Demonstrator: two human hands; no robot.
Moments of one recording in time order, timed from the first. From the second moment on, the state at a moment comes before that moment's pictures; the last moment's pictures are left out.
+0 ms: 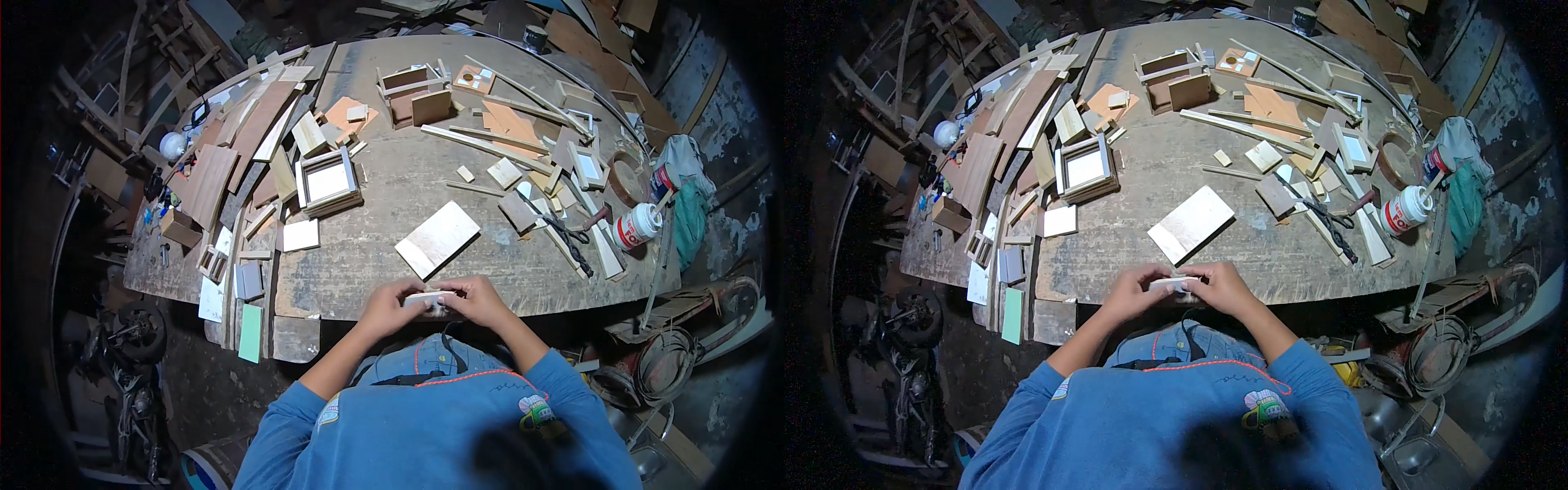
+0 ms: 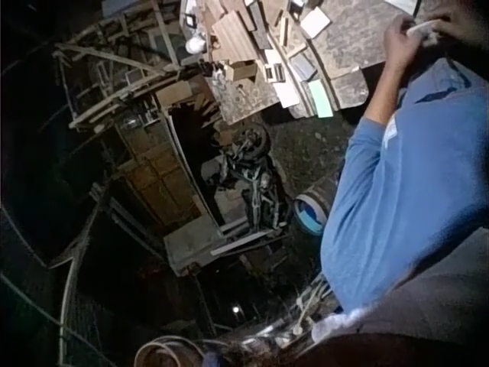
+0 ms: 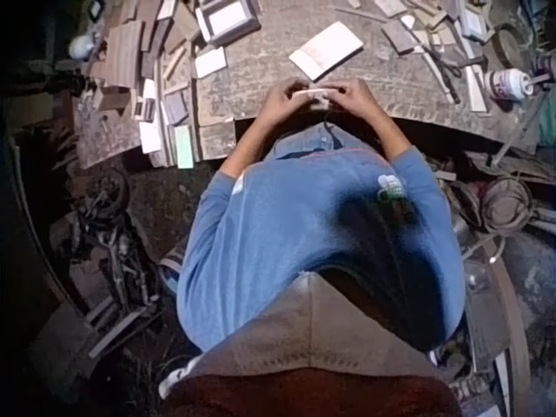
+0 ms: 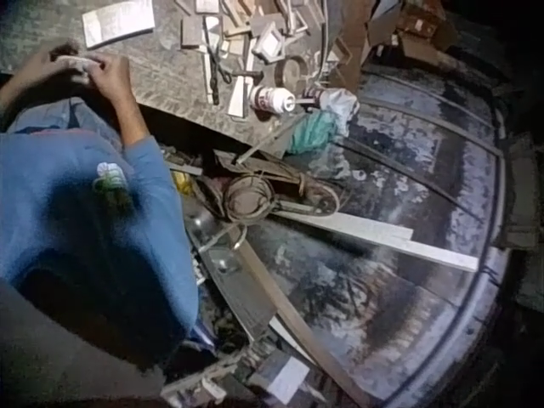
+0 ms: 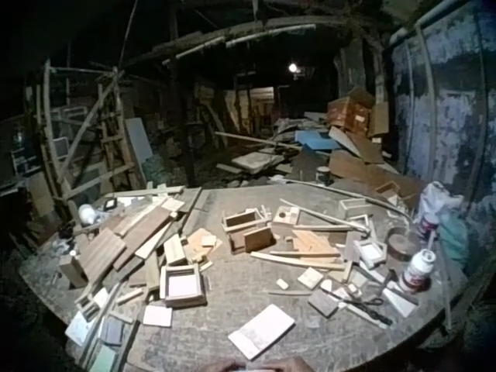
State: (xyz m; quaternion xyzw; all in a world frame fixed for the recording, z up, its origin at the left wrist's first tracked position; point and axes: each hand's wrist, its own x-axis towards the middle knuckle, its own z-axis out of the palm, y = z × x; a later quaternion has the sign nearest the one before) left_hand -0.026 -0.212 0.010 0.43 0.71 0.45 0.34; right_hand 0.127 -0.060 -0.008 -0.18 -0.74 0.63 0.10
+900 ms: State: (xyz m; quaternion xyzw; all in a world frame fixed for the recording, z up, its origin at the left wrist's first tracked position) left_hand -0.002 -0.106 0.008 0.47 0.69 0.46 0.32; right_hand 0.139 0.058 0.008 -0.15 -0.73 0.66 0.06
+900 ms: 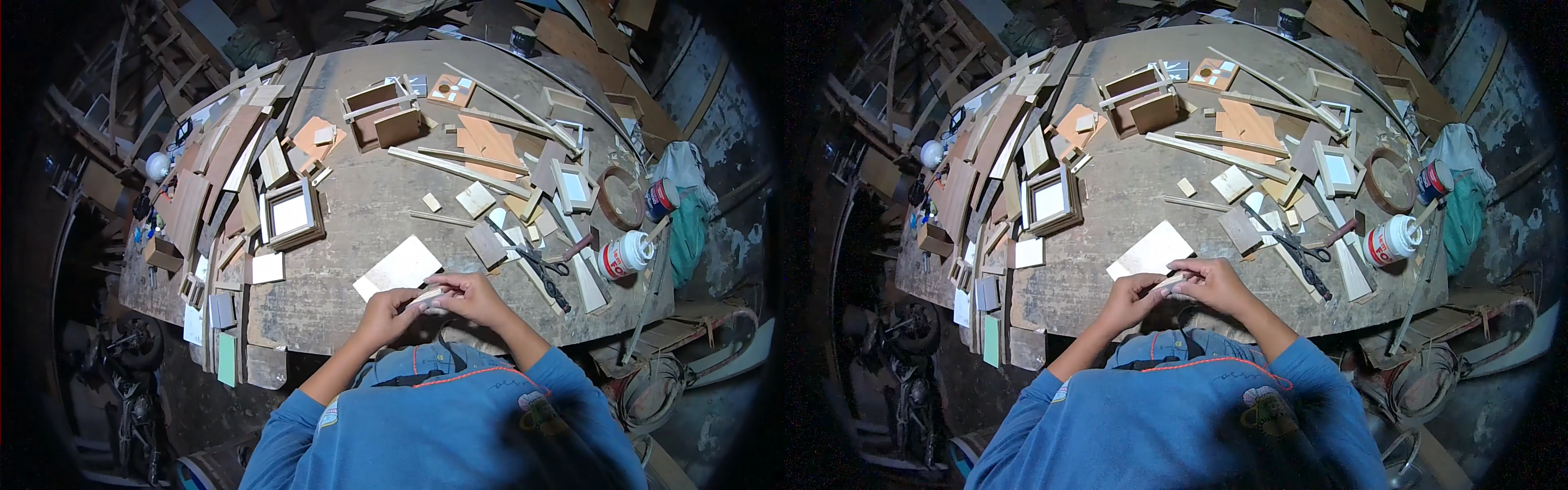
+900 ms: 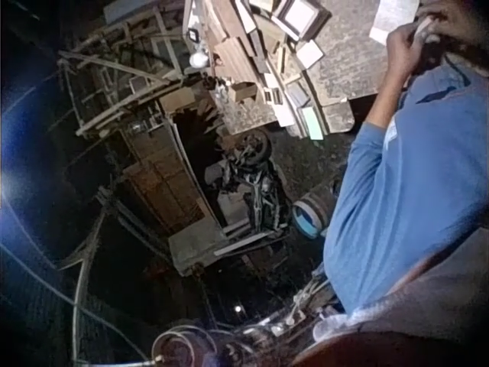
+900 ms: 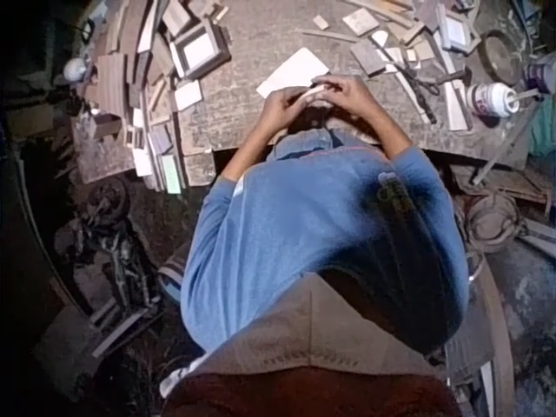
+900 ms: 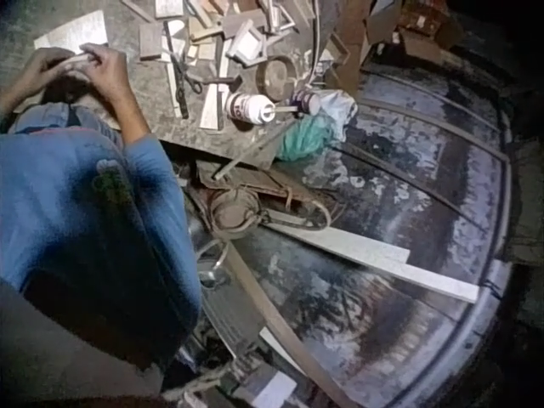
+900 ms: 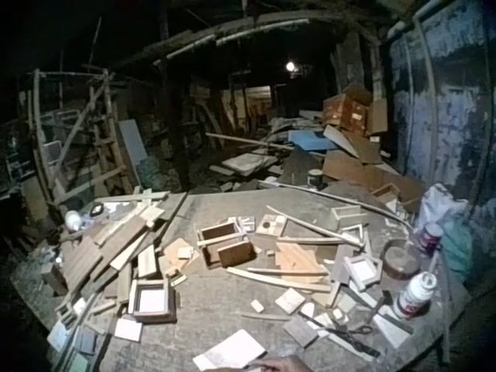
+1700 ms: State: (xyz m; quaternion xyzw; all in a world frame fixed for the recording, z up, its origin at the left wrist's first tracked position) left_hand 0.012 -0.108 0.063 0.26 0.56 0.62 0.48; right_hand 0.137 0.065 0.046 -0.12 -0.58 0.79 0.14
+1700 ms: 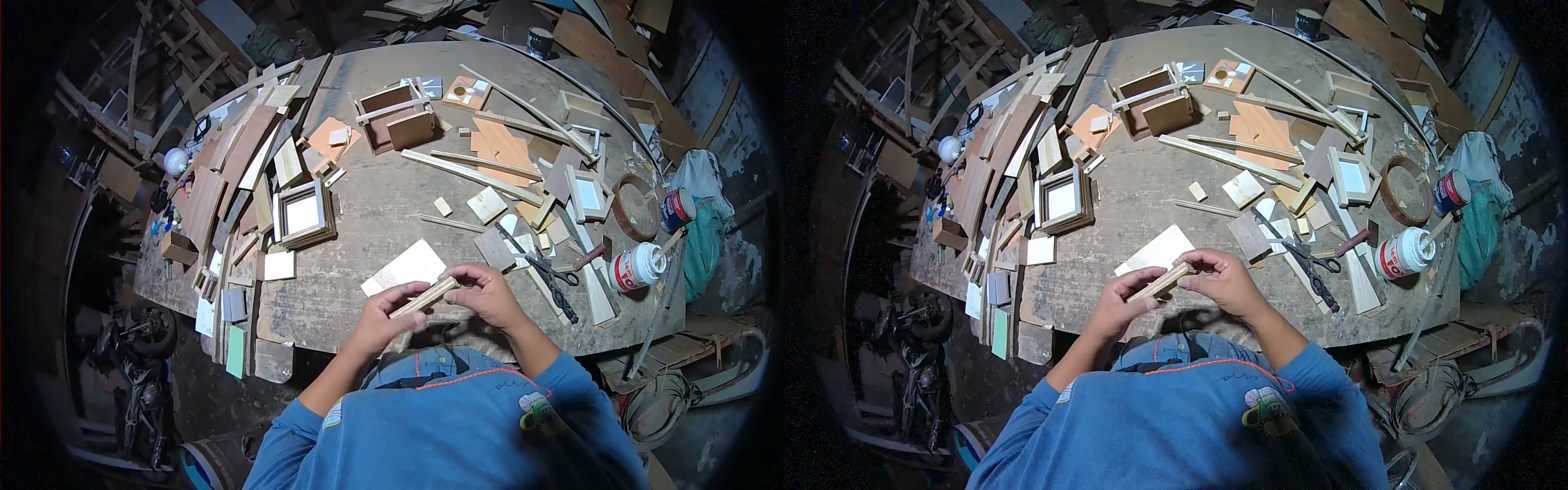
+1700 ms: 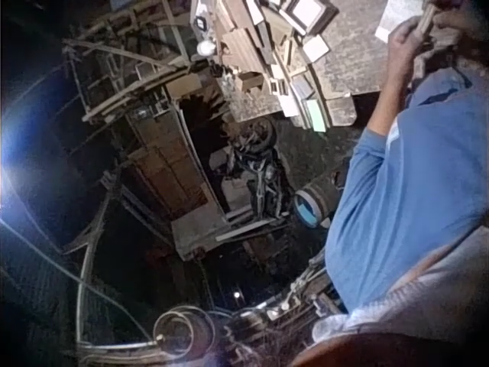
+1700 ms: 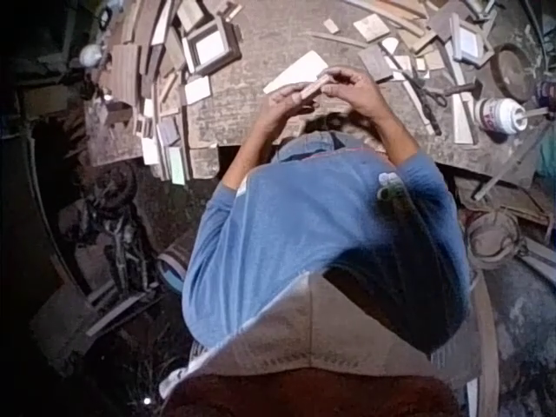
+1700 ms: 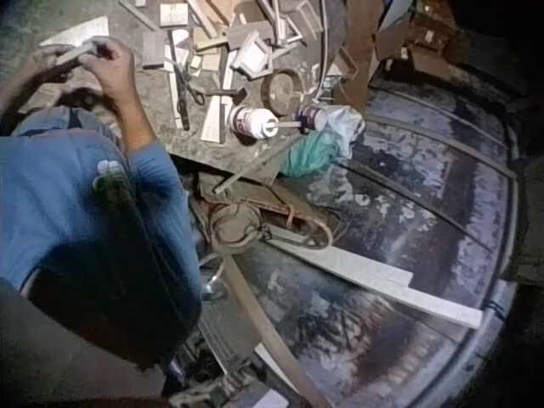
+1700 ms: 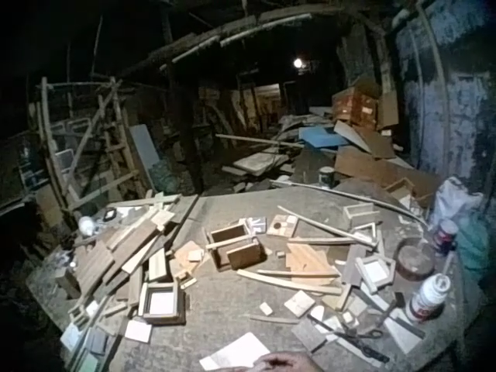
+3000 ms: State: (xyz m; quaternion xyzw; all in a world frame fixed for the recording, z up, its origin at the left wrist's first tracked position) left_hand 0.011 -0.092 0.115 0.59 0.65 0.48 0.08; right_hand 0.159 0.077 0.090 0.02 -0.78 0.56 0.26
